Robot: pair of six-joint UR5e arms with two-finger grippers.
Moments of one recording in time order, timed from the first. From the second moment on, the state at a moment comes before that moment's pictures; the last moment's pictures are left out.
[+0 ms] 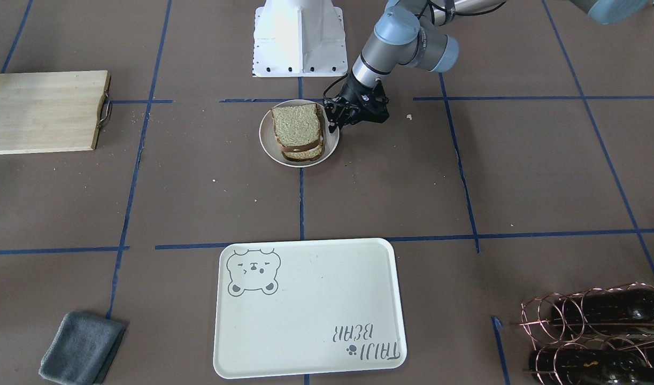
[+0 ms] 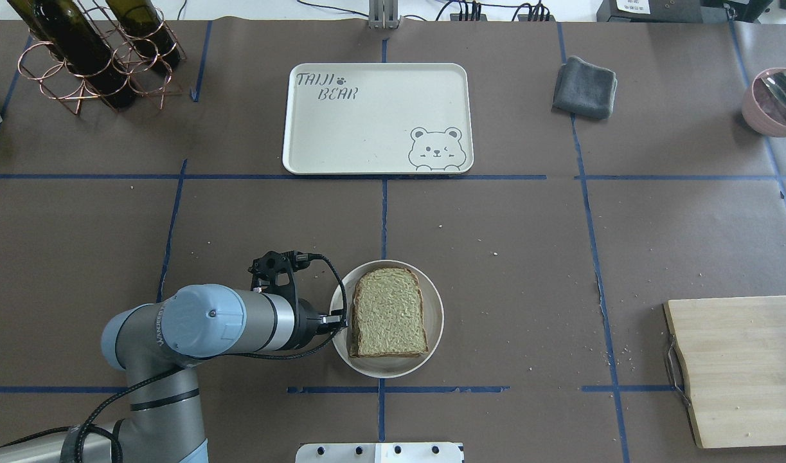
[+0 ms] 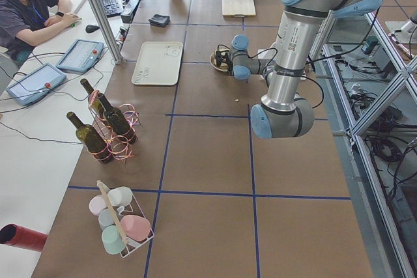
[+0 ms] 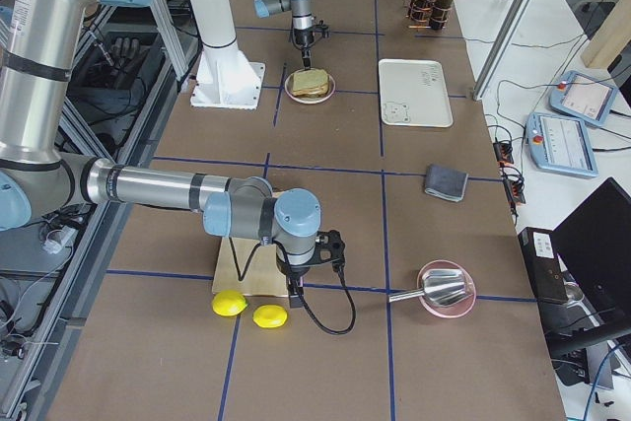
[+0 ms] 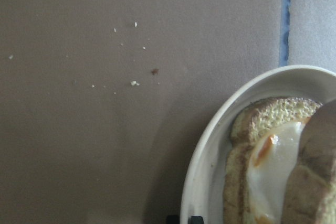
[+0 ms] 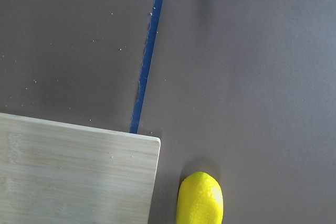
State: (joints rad) left arm -0.30 -1.98 -1.73 -2.19 -1.71 -1.53; right arm 1.55 -1.88 1.81 -1.57 2.28 -0.21
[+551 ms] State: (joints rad) left arm -0.39 -2.02 -1.75 -2.18 -1.80 -1.51; right arm 1.55 -1.88 1.79 -1.57 2.28 -0.21
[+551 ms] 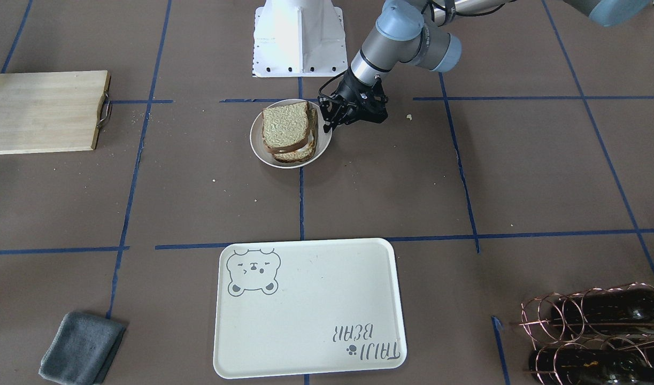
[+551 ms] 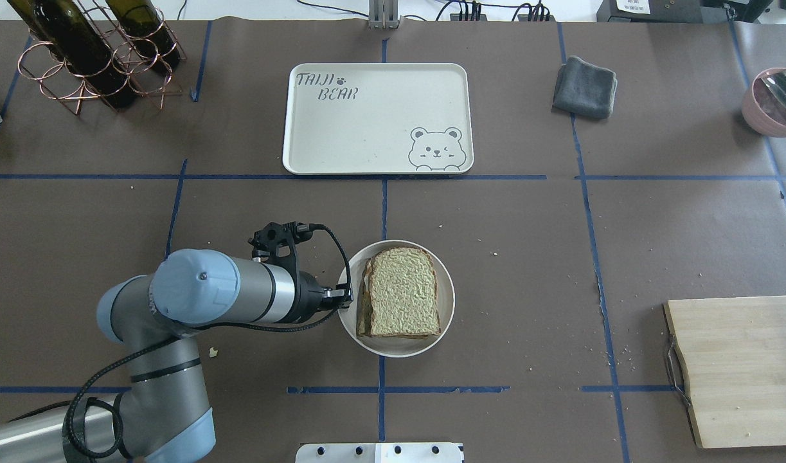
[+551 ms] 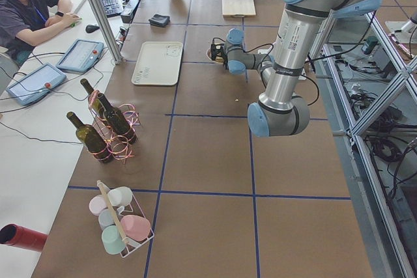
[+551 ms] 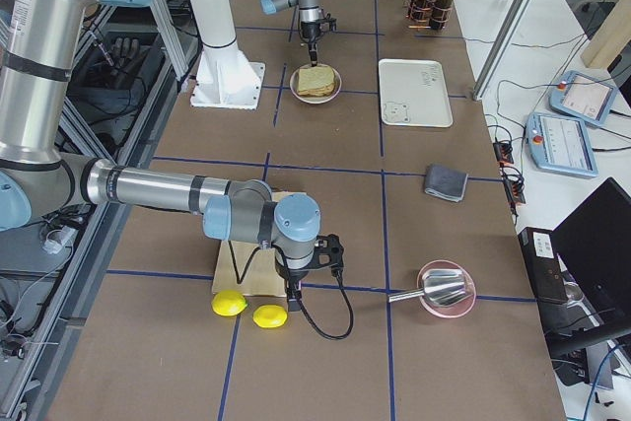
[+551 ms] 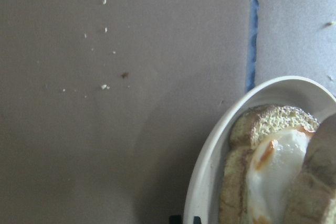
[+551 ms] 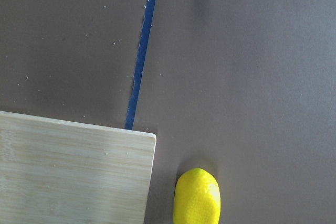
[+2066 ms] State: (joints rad) left arm -0.83 -2.57 -0.83 -2.35 -2.03 -1.13; right arm 1.56 -1.89 1.78 -1.57 2.28 -0.22
